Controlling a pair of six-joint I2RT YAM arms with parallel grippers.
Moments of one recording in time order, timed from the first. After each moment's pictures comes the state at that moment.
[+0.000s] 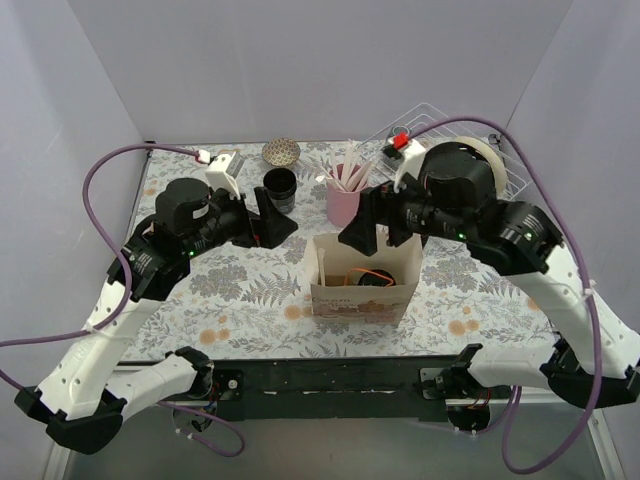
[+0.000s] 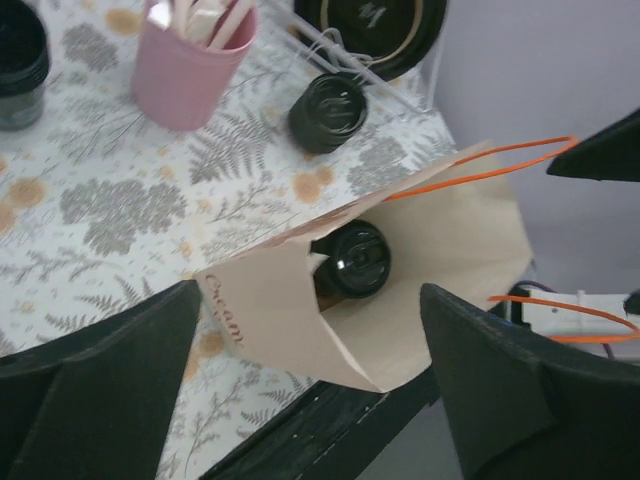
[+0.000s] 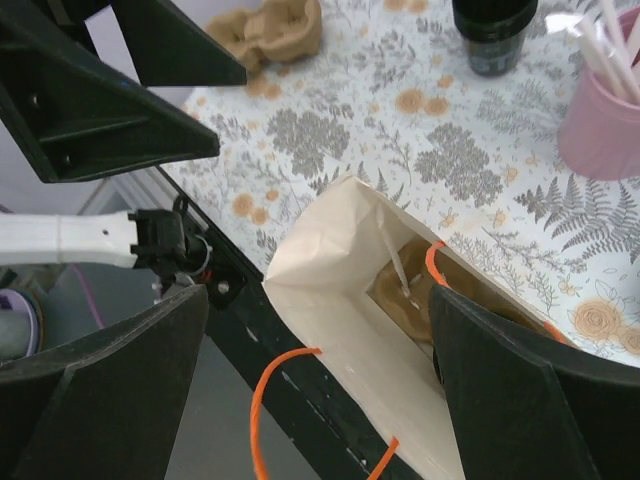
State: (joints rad) left arm -0.58 0.98 1.33 -0.72 0.17 -0.50; right arm 0.89 1.21 1.72 -0.97 -0.13 0.38
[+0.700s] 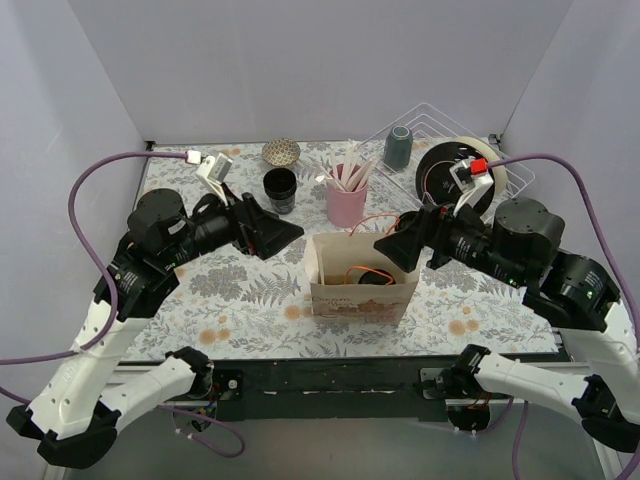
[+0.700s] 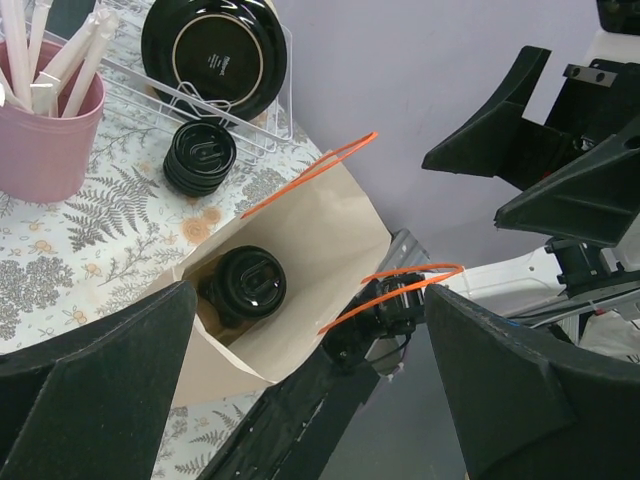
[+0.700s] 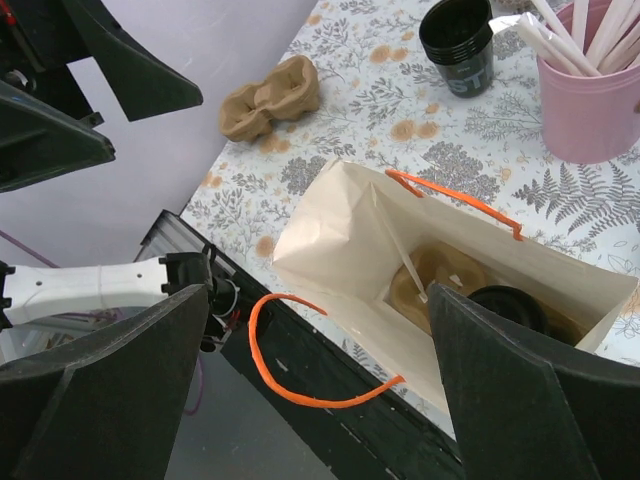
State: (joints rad) left arm -0.58 0.88 1.28 -0.50 0.40 -0.57; right arm 0.89 0.87 1.47 -0.85 0.00 0.55
